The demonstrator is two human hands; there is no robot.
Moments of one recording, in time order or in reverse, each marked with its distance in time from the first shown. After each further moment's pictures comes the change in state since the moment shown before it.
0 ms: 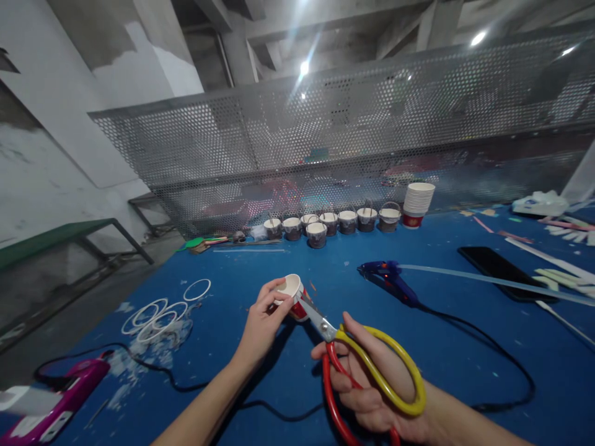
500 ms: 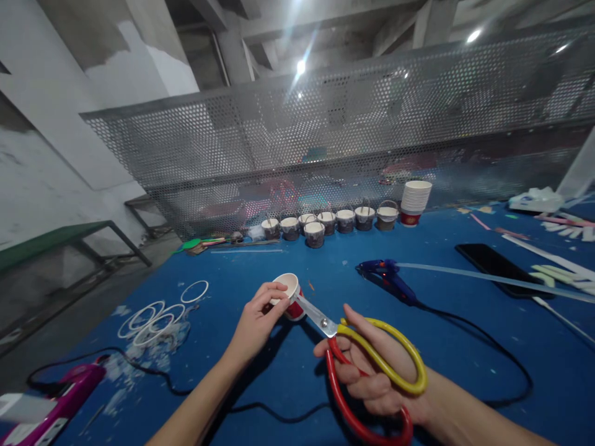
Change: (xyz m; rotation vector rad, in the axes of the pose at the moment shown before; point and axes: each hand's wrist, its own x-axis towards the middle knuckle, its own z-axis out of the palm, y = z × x) left_hand 0.008 0.001 -0.012 0.067 -0.087 0.076; right_hand -0.003 -0.016 -0.007 0.075 -0.192 0.081
